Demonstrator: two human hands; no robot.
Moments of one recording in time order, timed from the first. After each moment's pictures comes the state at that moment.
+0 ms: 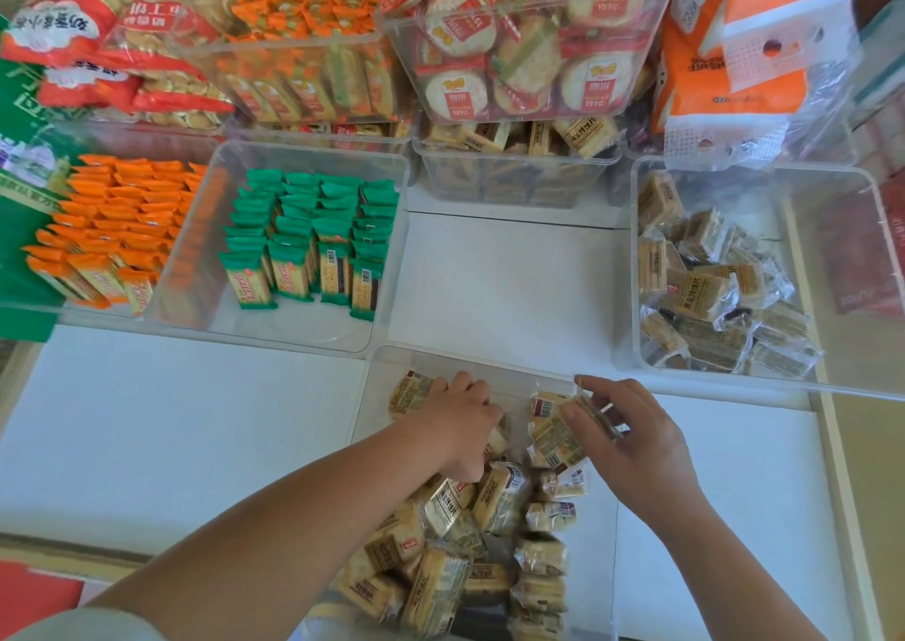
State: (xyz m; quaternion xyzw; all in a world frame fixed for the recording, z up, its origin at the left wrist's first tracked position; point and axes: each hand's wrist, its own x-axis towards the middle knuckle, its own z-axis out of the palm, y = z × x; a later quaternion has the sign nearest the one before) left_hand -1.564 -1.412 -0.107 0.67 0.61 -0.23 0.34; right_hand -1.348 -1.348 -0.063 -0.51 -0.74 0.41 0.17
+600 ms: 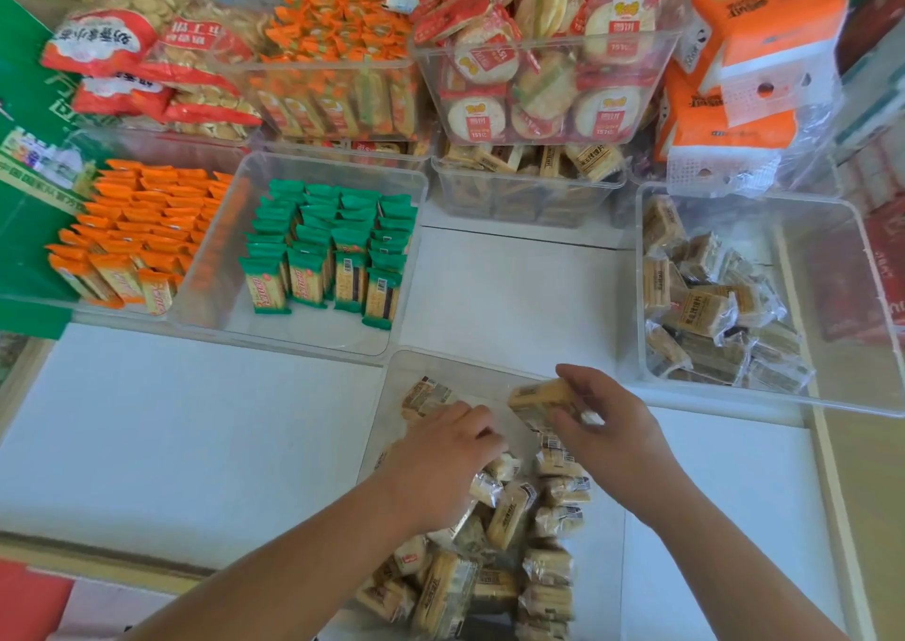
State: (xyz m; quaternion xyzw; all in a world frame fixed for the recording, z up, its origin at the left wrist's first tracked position) left_hand -1.571 -1.479 -0.076 0.72 0.64 0.02 0.25; right_hand -1.382 -1.350 -0.034 -0.50 -0.68 0.52 0.09
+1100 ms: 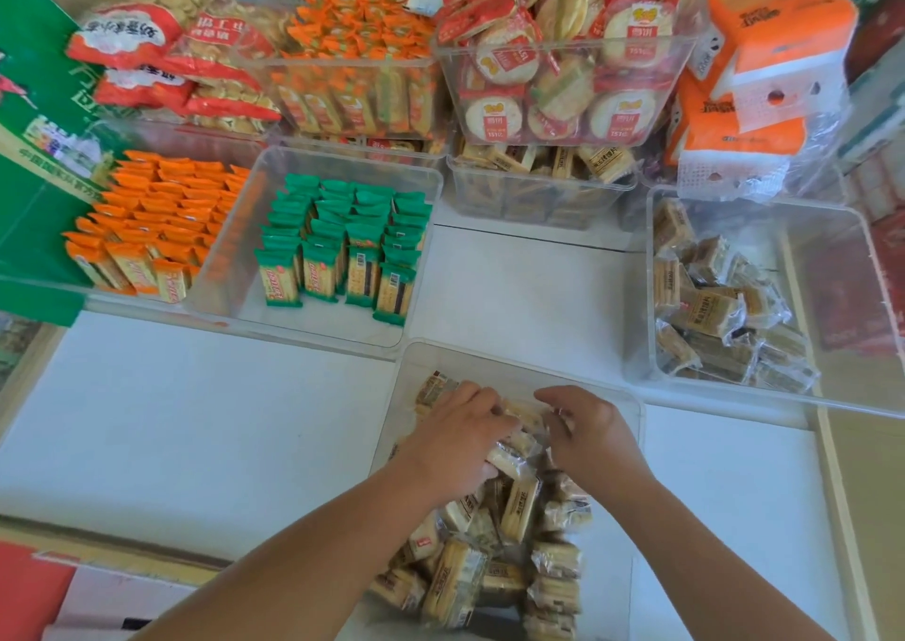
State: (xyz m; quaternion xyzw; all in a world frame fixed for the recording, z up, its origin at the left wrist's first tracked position) left_hand -1.574 -1.472 -0.105 0.69 0.68 0.04 0.24; right_hand -1.398 -1.366 -0.087 -0.45 -0.81 0.37 0.06
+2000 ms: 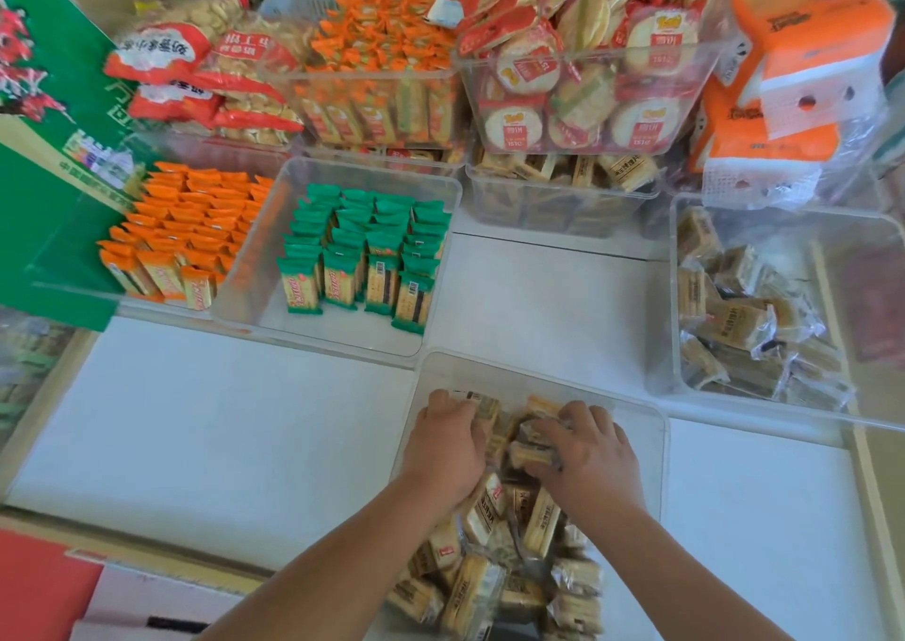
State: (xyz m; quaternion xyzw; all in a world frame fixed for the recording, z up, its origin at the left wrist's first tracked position) left_hand -1.579 -1.481 -0.099 0.42 0.85 0.10 0.32; right_hand -1.403 -1.387 -0.115 -0.39 -0.91 0.13 -0.06
